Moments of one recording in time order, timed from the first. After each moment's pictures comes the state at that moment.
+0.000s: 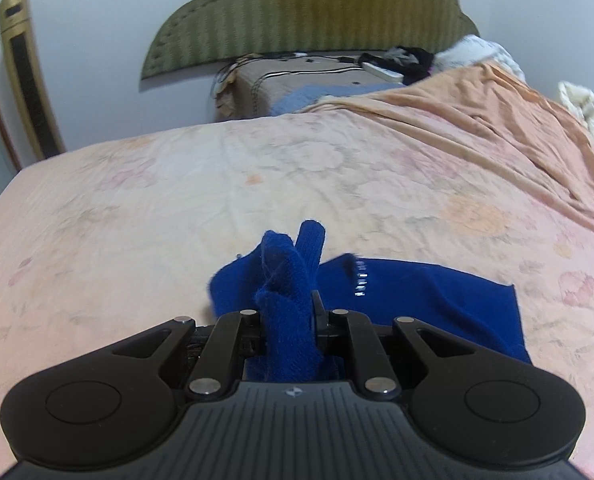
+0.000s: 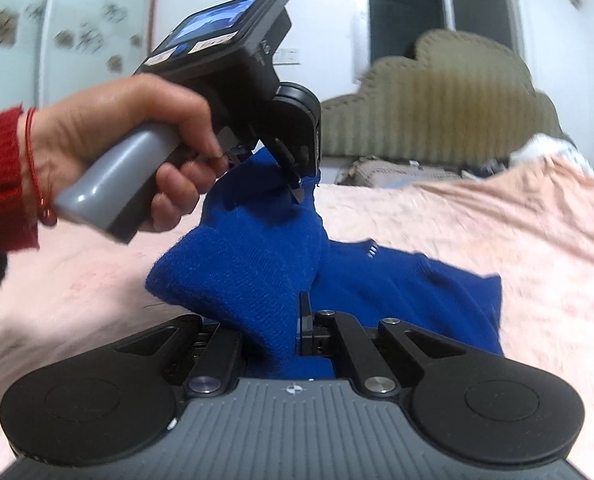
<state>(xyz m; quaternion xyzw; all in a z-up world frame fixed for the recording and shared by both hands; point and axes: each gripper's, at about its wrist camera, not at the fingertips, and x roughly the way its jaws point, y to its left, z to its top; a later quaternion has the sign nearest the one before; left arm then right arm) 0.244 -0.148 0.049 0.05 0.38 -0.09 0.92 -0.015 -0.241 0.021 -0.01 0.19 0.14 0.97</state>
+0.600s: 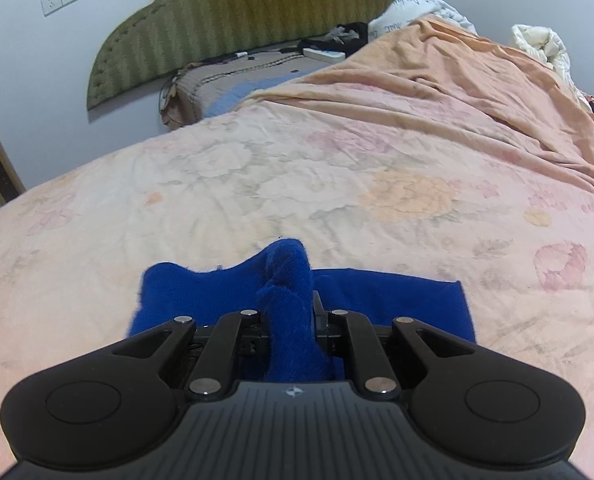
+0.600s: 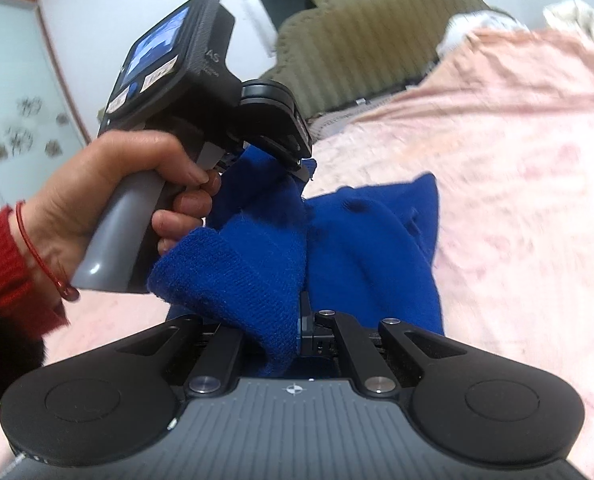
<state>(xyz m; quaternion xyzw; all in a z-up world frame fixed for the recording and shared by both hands) 0.260 -0.255 0.013 0.12 0.38 -0.12 0.91 0.014 -0.335 -0.019 0.20 0.24 0.12 0.94</state>
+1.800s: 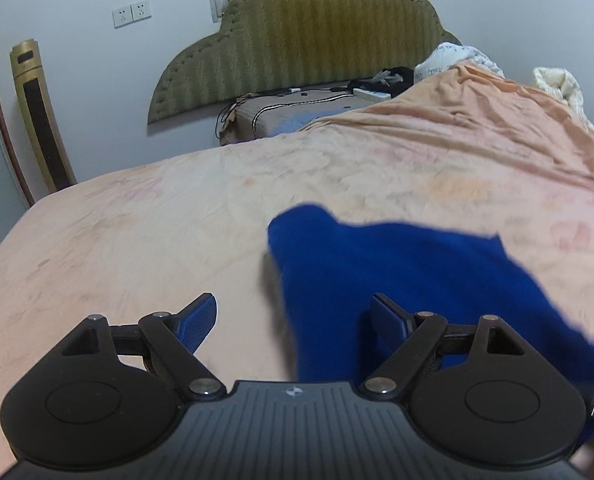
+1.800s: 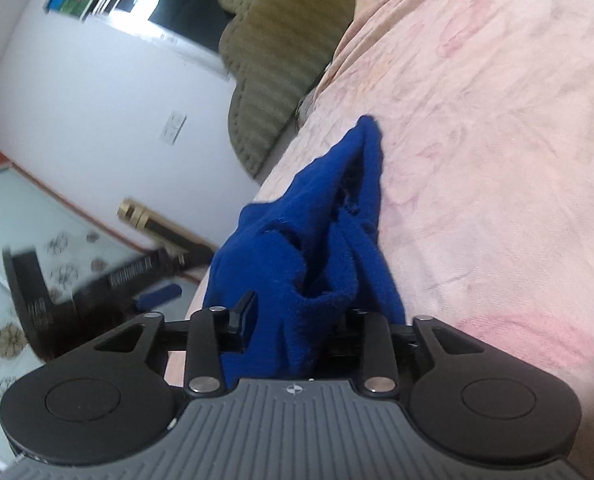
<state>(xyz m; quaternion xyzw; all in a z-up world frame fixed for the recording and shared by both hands) 0.158 -0.151 0.011 0.09 0.30 -0.07 0.95 0.033 -0.407 -0.072 0.45 0.26 0.17 0.84</state>
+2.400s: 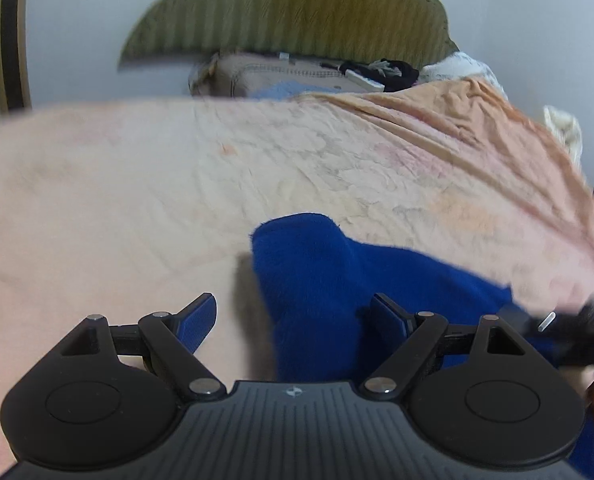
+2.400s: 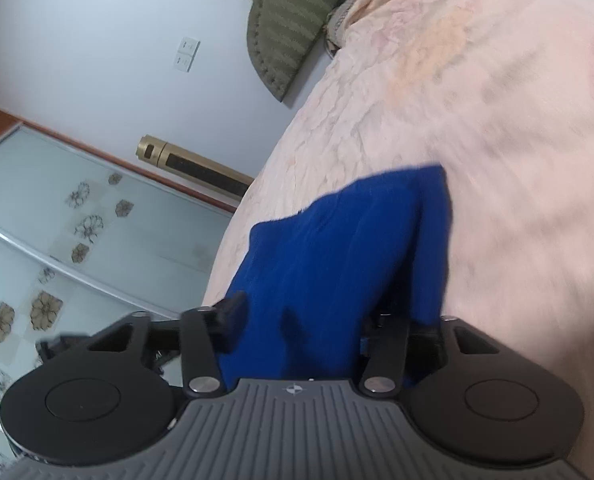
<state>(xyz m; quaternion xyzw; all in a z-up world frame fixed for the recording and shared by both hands) 0.263 -0.120 -0.013 -0.06 0.38 -0.14 0.91 0.195 -0.444 -0.057 0.43 0.36 0.28 0.77</state>
